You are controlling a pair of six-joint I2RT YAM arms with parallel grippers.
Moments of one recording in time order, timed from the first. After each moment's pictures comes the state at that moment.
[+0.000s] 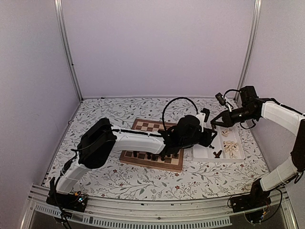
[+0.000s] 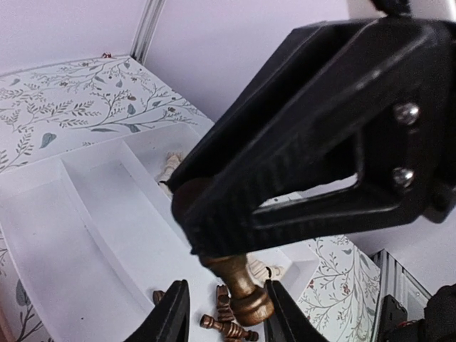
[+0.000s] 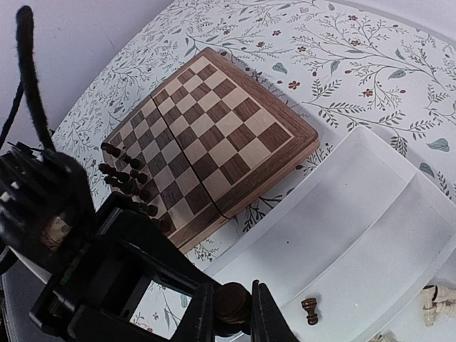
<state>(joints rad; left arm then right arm) -1.16 2.45 1.90 0.32 -0.09 -0.49 0.13 1.43 1.05 -0.59 -0.77 -0.28</state>
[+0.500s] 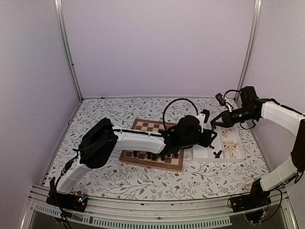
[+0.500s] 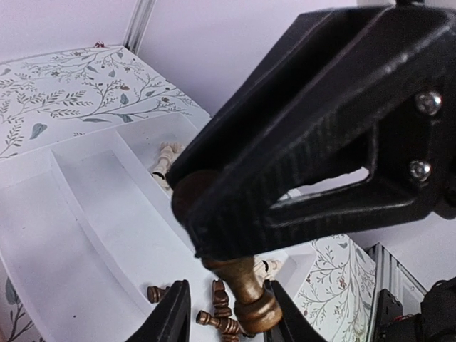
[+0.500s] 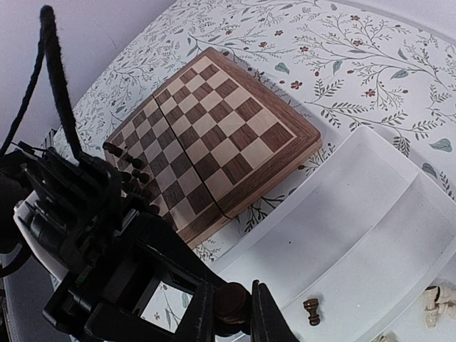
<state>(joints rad) -1.15 2.47 1.92 0.30 -0.05 -0.51 0.13 1.43 1.05 -0.58 -0.78 -0.28</state>
